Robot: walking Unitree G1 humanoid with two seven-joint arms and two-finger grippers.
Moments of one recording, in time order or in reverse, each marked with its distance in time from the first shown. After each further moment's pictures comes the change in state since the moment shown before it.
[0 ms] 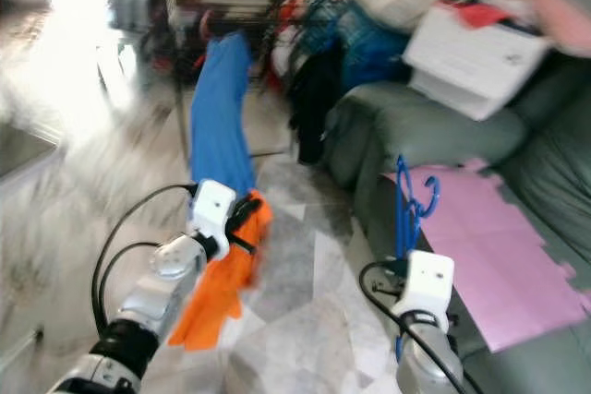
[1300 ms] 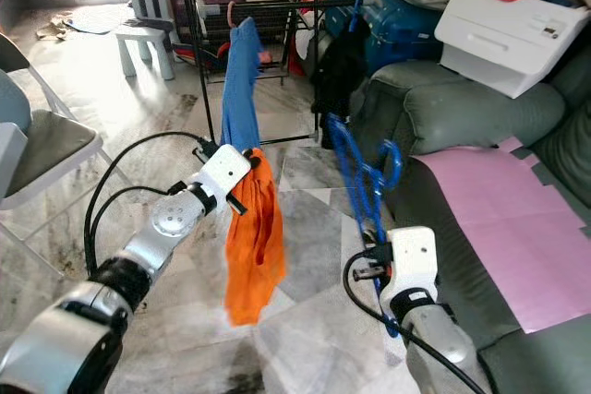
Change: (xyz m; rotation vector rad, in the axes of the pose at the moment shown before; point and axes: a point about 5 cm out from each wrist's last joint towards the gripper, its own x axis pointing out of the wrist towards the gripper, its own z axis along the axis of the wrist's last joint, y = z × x) left arm 0.031 0.029 0.049 0.516 -0.080 0.035; right arm -0.014 0.014 0.039 -0.140 -0.122 0.398
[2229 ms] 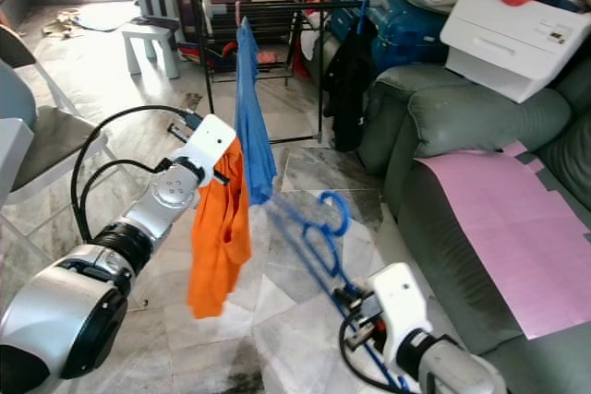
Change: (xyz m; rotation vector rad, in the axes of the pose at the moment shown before) left arm 0.011 0.033 0.001 -0.010 0.152 0.230; right arm -0.039 0.015 -0.017 -0.063 0.242 0.388
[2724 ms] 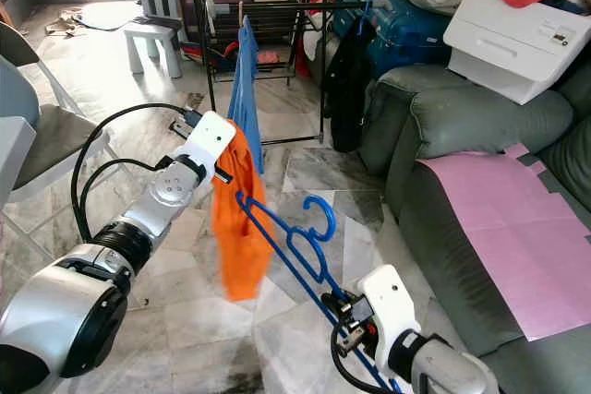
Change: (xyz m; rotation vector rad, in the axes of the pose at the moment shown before) left arm 0.000 0.001 0.004 -0.035 -0.037 -0.040; right arm 0.004 0.003 0.004 -0.024 -0.013 0.041
